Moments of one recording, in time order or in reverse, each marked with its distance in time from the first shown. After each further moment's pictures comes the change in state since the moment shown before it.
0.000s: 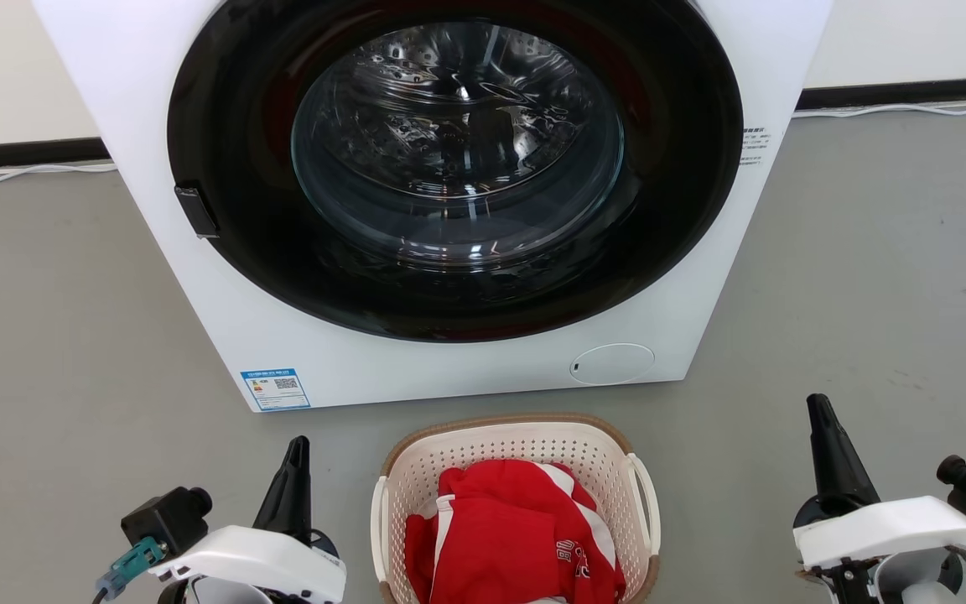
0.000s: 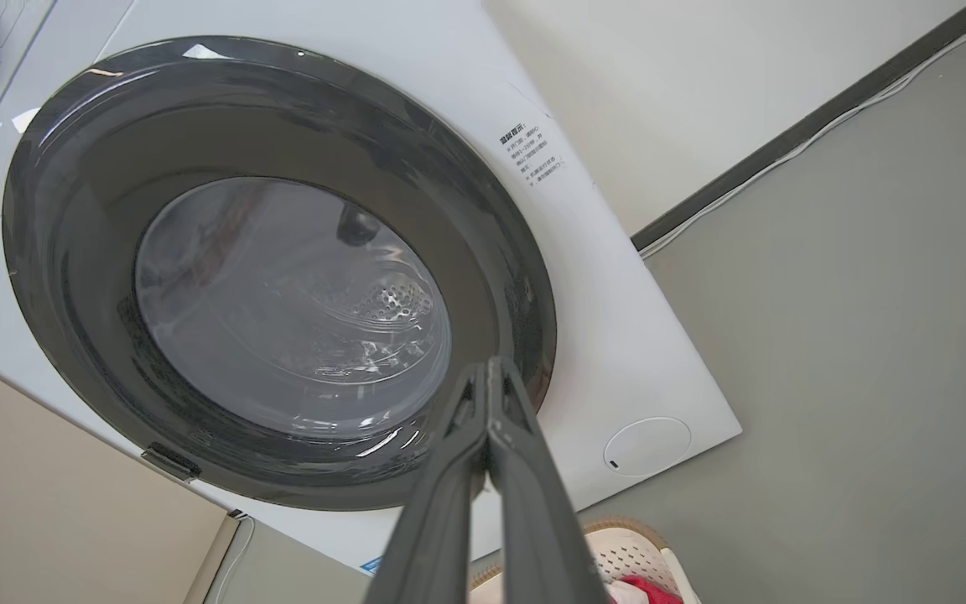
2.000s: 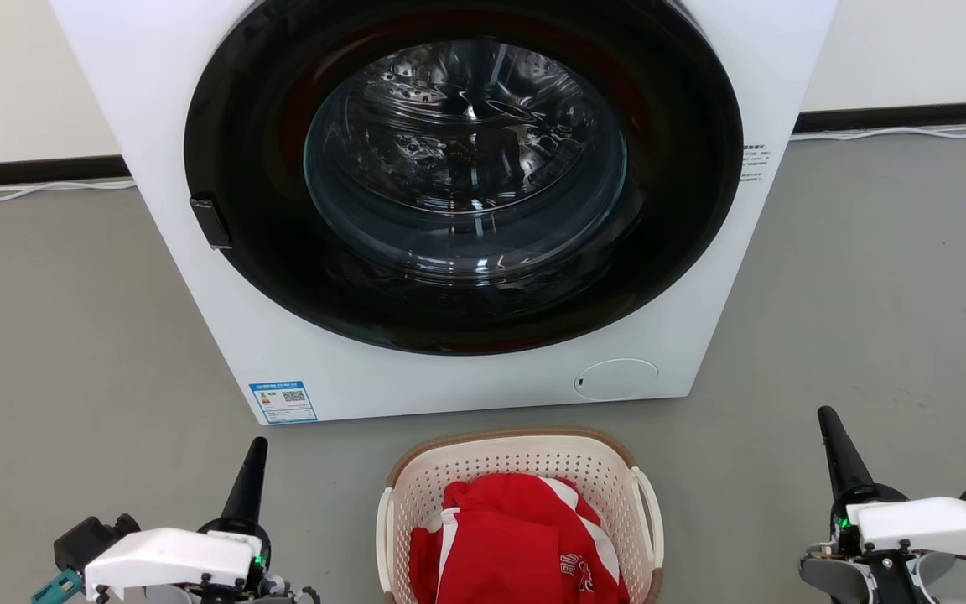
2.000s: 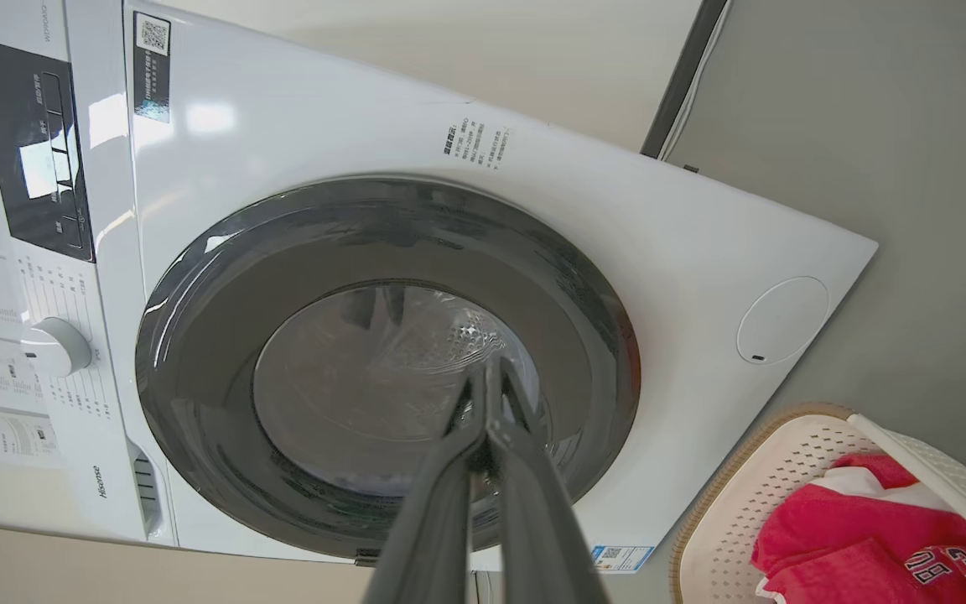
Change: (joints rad) left arm -0.003 0.011 0.123 0.002 -0.619 -0.074 0.161; right arm 0.000 0.056 -0.101 0.001 0.560 0.000 0.170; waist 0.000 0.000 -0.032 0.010
